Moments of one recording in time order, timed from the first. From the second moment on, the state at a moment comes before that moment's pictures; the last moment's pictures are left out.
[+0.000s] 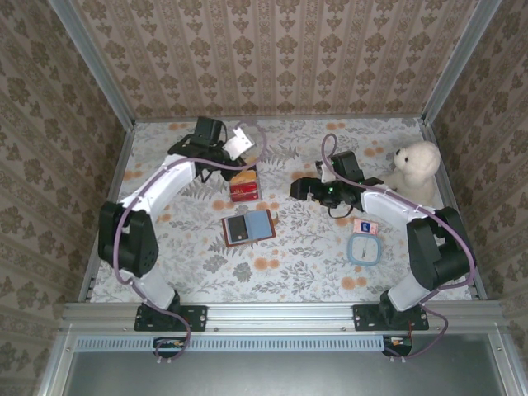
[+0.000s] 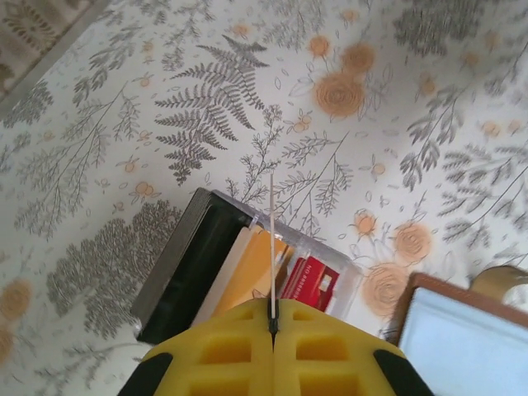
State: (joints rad) left arm -0.42 1.72 1.44 -0.60 0.33 0.56; right arm 0.31 1.58 0.95 -0.23 -0.50 0.52
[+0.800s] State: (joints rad) left arm -0.45 1.96 1.70 -0.95 0.26 1.02; right arm 0.31 1.60 0.93 -0.20 -0.49 0.53
